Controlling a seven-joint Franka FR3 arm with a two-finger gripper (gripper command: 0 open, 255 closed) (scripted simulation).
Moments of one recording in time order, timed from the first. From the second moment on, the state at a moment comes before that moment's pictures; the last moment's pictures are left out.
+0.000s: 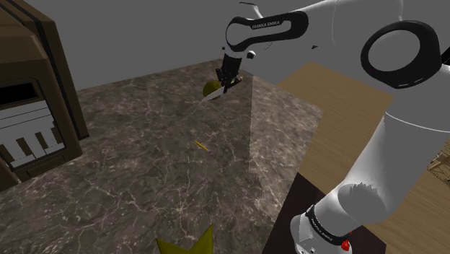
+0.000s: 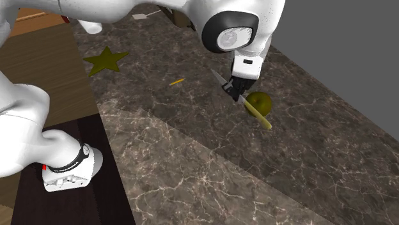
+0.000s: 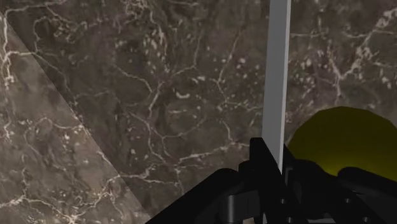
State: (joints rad) arm -0.17 0.26 0.10 -1.76 -0.05 2.02 1.32
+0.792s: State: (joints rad) arm -0.10 0.18 0.14 -1.80 -0.05 1.98 1.44
